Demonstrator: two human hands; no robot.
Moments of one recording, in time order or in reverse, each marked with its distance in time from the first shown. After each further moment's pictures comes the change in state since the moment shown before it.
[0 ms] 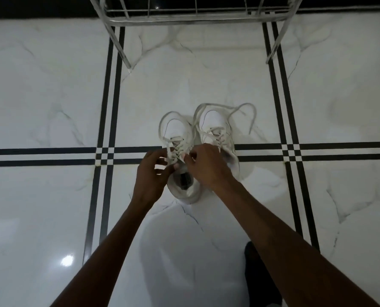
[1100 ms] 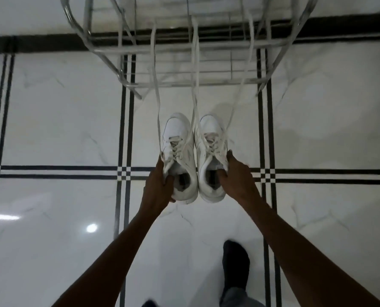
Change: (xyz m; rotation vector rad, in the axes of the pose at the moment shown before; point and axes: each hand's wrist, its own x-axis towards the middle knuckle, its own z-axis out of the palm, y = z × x) left_hand 0.023 0.187 -0.053 0.056 -0.115 -0.341; right_hand 0.001 0.005 -0.181 0.209 -0.099 0.230
